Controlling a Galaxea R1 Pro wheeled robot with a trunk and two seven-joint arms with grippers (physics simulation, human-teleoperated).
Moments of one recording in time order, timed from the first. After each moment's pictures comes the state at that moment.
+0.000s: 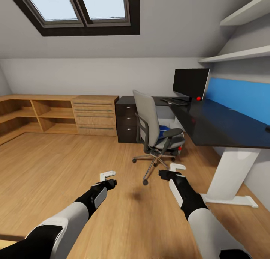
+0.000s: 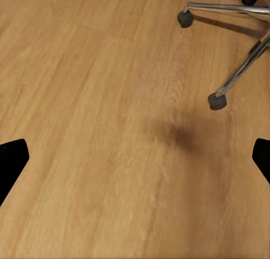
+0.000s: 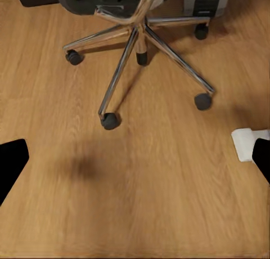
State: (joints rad) left arm -0.86 -0.14 0.00 -0.24 0.21 0.12 0.18; right arm -0.73 0.11 0.00 -0.72 -0.13 0.38 -0.20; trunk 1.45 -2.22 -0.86
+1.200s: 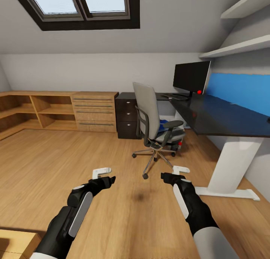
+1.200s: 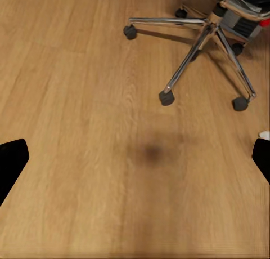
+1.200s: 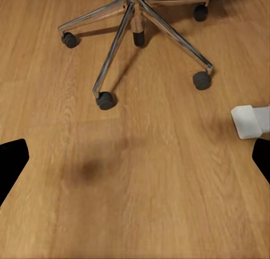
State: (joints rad) left arm -0.42 -0.03 -0.15 -1.35 0.36 0.67 0.17; right arm -0.58 0.11 0.00 -1.03 -0.13 0.53 -0.20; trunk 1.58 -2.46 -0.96
